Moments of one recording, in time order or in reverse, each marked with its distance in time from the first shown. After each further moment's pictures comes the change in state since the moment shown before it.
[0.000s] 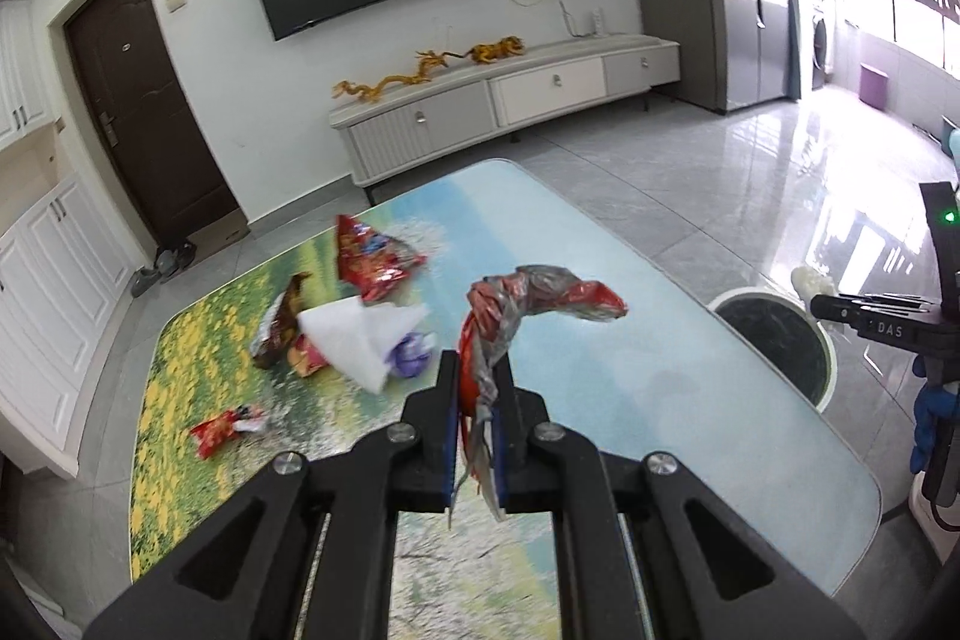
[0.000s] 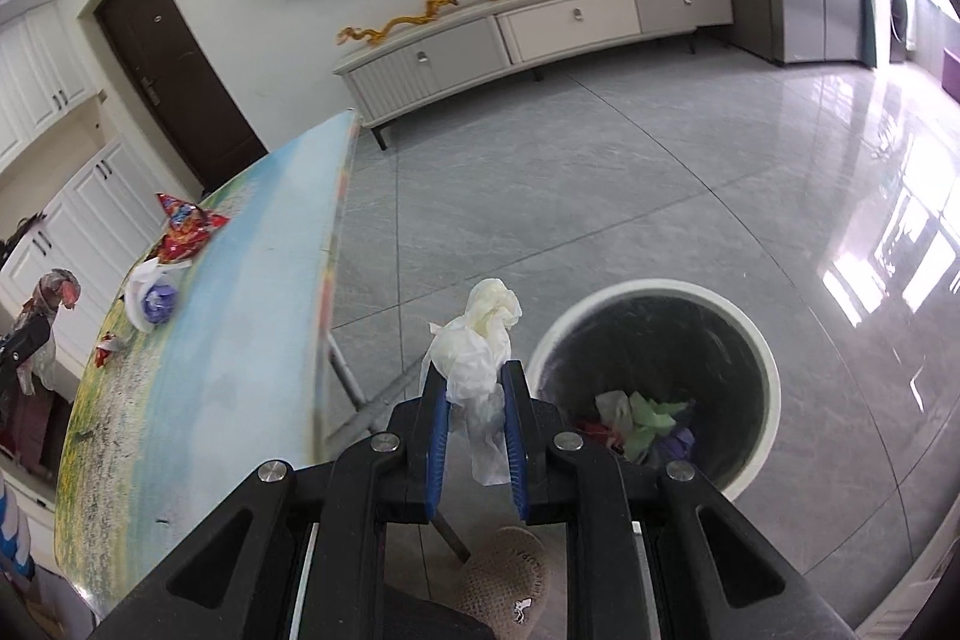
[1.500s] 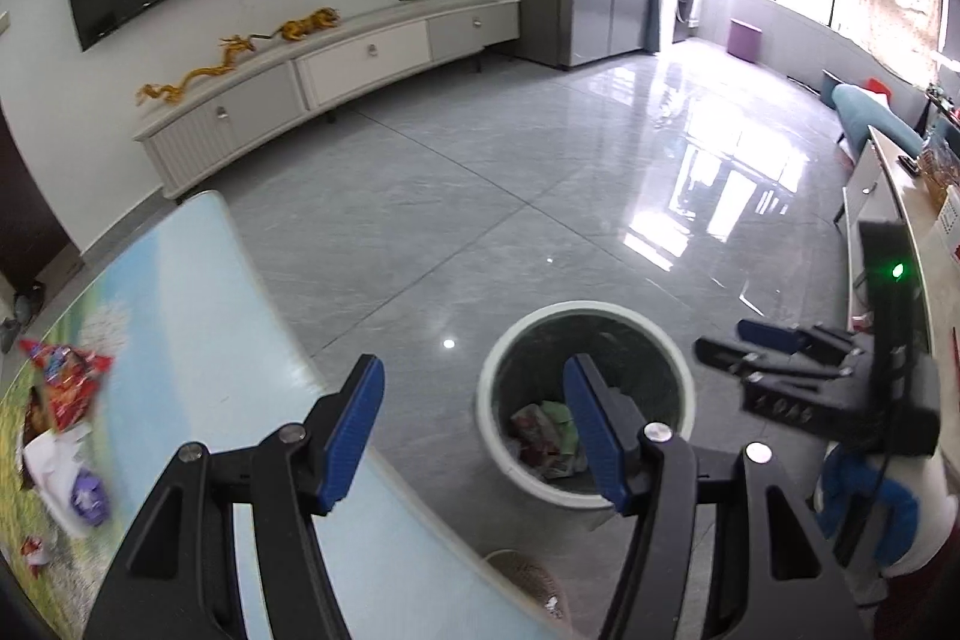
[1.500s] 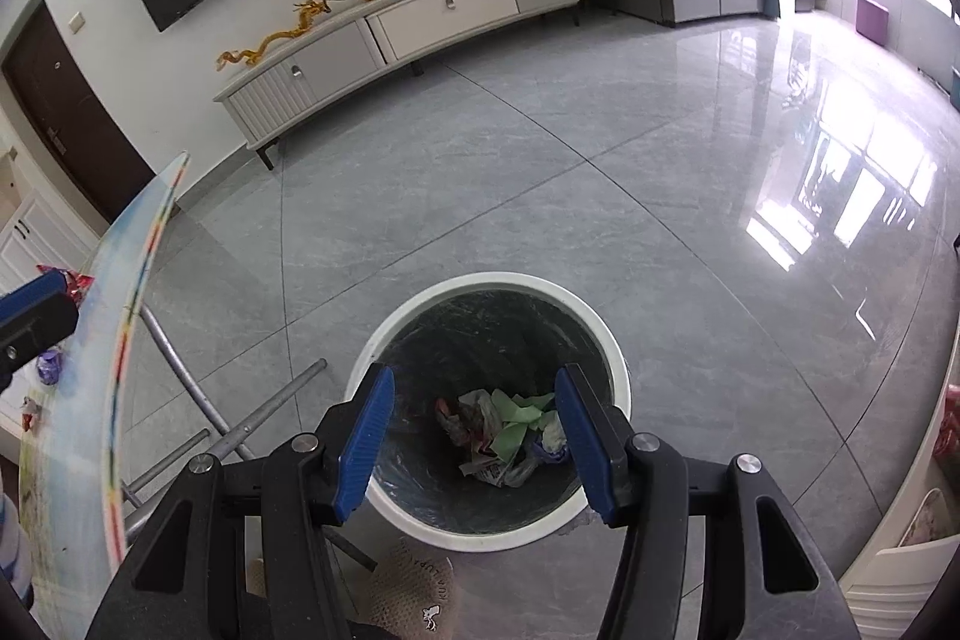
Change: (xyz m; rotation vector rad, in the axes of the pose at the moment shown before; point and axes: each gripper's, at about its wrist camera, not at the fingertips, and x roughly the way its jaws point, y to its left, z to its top) left arm 0.084 -0.166 0.072 0.108 0.087 -0.339; right arm -0.014 -0.099 0.010 0.134 0.004 -0.183
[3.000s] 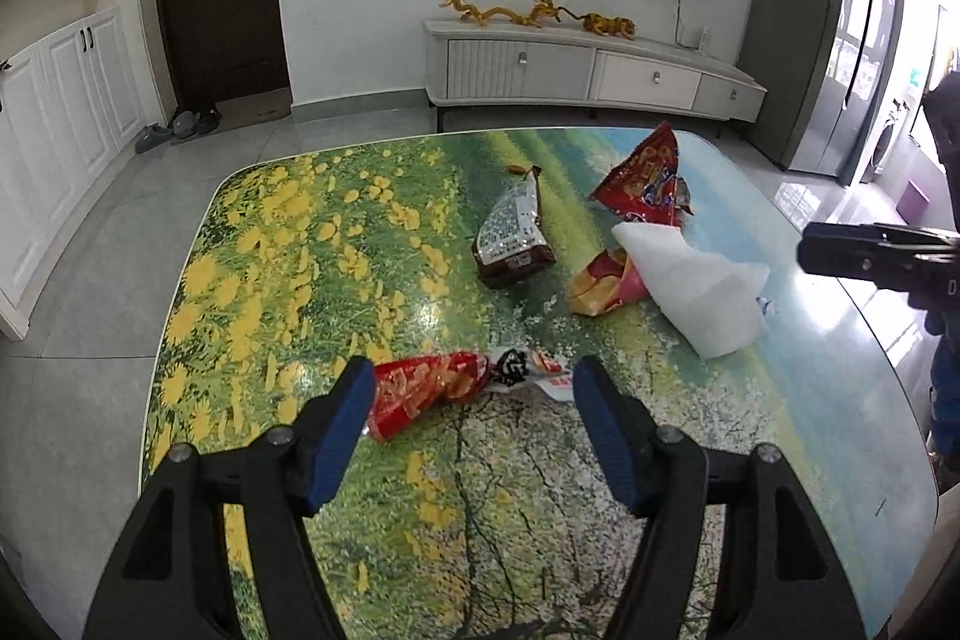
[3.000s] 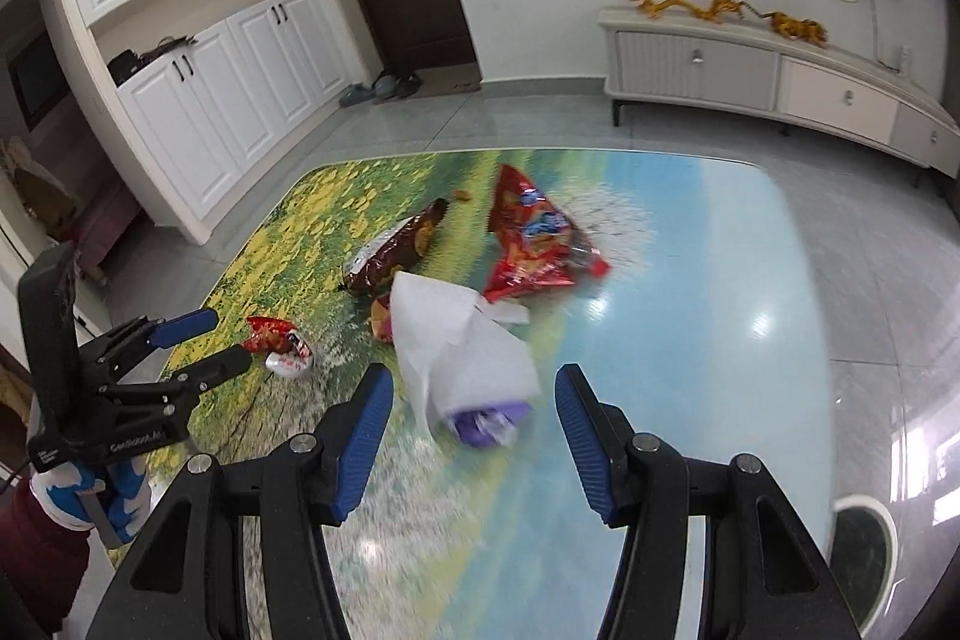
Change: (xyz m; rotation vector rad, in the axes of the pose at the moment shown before) left arm -0.120 0.367 -0.191 -0.441 -0.034 0.273; right arm 0.034 0.428 0.004 -0.617 0.132 0.452
